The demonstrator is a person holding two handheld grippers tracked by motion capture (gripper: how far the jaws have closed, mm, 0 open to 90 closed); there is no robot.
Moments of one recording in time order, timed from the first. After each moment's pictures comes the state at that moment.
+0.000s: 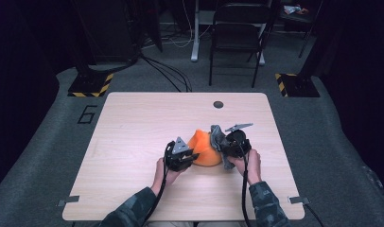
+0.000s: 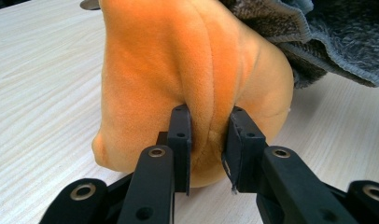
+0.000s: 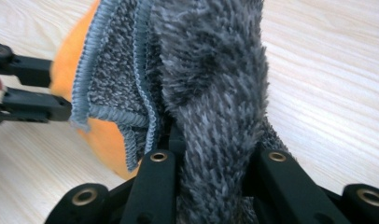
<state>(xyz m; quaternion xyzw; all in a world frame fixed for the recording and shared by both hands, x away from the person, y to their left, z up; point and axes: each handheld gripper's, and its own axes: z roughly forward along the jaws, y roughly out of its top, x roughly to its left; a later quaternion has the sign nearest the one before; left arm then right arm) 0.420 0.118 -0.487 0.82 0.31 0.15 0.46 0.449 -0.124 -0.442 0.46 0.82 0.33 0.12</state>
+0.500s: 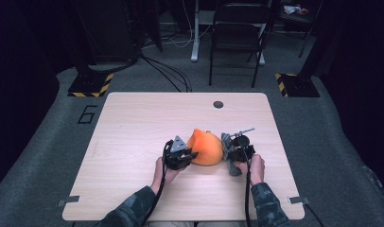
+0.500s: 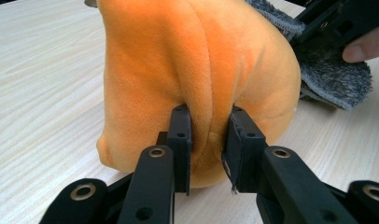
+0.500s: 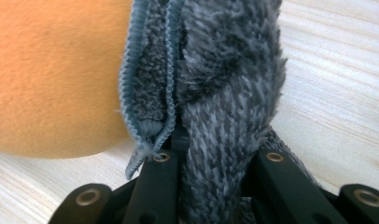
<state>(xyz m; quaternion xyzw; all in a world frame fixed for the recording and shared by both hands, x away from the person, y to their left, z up) 0.424 0.123 -0.488 0.81 0.32 0.15 0.47 0.463 -0.146 -0.485 0.52 0.81 0.26 0.10</state>
